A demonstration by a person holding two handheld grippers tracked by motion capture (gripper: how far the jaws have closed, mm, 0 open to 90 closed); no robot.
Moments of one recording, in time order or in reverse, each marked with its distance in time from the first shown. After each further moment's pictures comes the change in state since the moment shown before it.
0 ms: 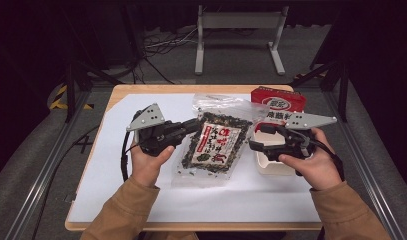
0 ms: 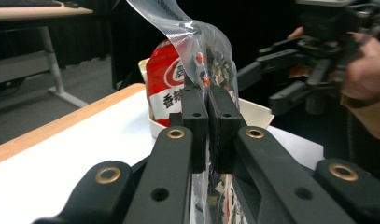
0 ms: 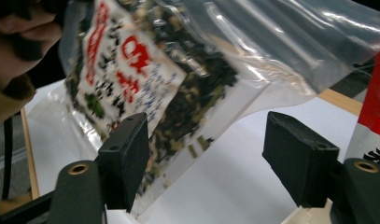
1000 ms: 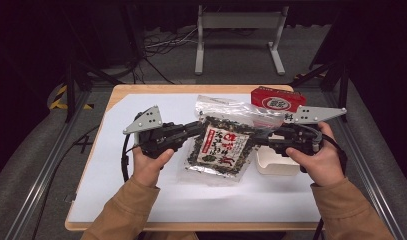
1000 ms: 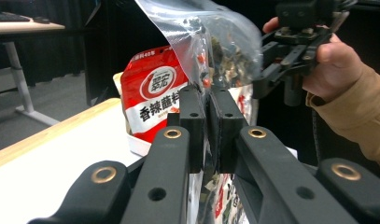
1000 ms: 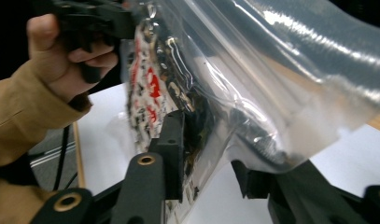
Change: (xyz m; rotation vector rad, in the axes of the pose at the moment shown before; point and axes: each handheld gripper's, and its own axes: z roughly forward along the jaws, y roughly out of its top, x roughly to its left) left arm 0.003 -0.007 0.002 -0.061 -0.103 0.000; right arm 0.002 0.020 -0.016 -0.024 0.176 -0.040
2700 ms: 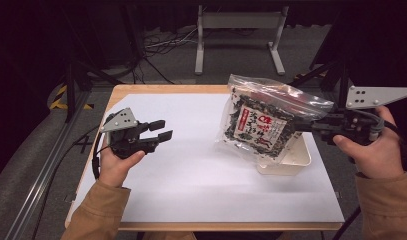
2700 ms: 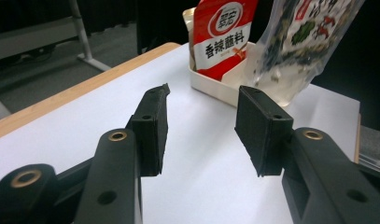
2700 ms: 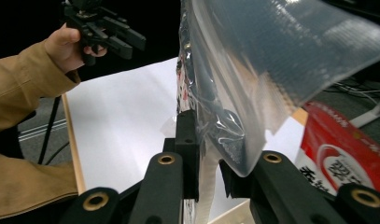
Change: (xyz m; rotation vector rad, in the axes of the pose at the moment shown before) left arm 0.031 -0.016 -0.058 0.202 0.206 -0.002; right arm 0.000 0.046 -0.088 0.052 -0.102 -0.085
